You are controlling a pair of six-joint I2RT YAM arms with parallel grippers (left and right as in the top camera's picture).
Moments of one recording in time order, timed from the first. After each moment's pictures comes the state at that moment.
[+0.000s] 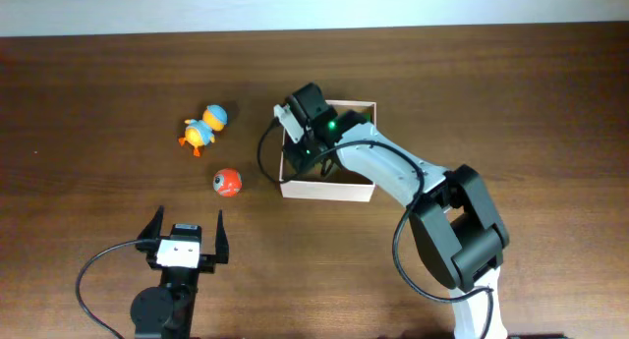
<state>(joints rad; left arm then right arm) -0.03 0.01 0.02 -0.09 0.02 0.16 0.60 2.14 1.62 -0.59 -0.12 -0.06</state>
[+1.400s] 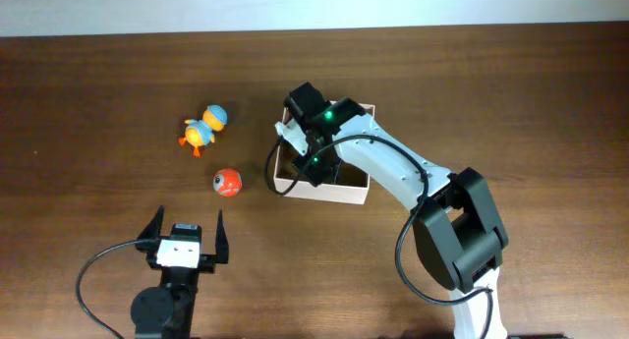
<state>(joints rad) -0.03 0.01 0.02 -0.09 0.02 0.16 0.61 2.14 1.72 -0.97 -0.10 -0.21</state>
